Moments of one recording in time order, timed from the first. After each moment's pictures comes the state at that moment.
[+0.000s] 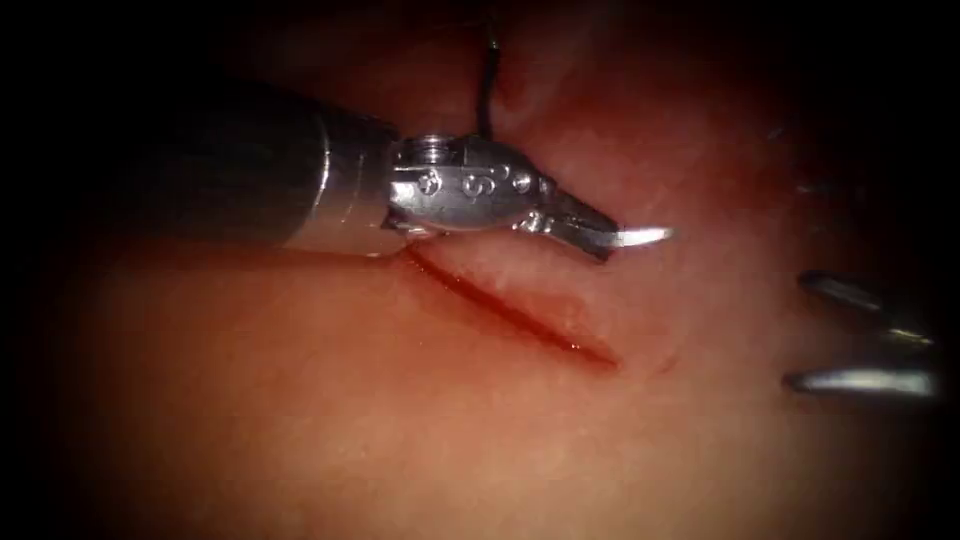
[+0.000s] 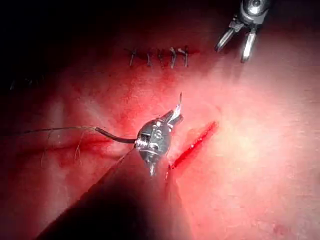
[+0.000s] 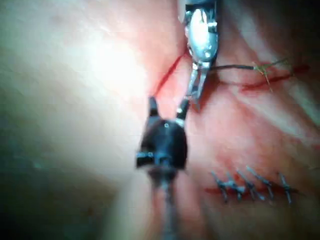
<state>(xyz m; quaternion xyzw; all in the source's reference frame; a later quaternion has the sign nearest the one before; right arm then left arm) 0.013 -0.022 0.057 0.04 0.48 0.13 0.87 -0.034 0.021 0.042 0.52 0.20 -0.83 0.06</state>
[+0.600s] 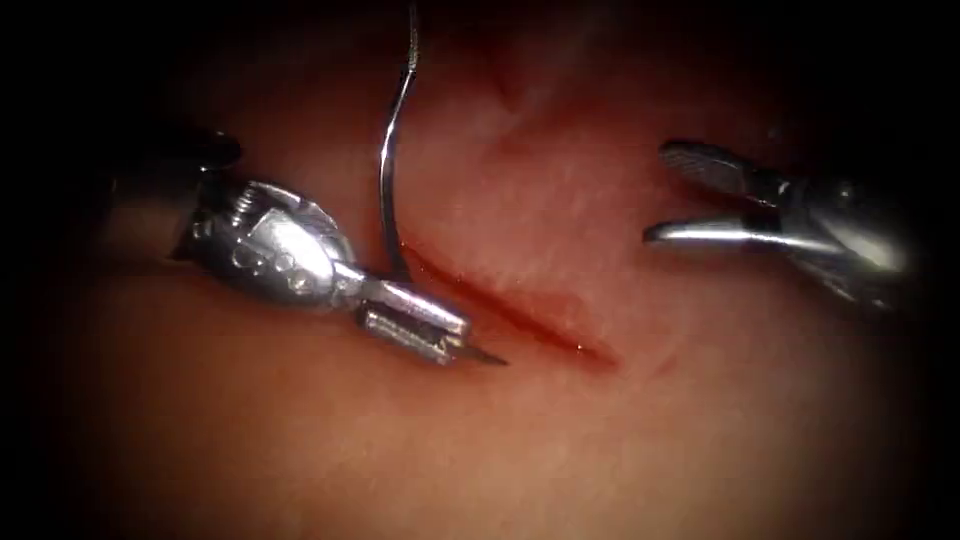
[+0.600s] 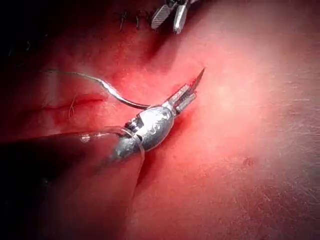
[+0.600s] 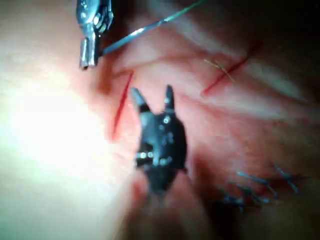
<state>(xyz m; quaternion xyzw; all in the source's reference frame) 0.021 -0.015 0.063 0.21 0.57 0.28 0.74 -0.027 0.014 0.037 0.66 0.10 -0.70 0.26</state>
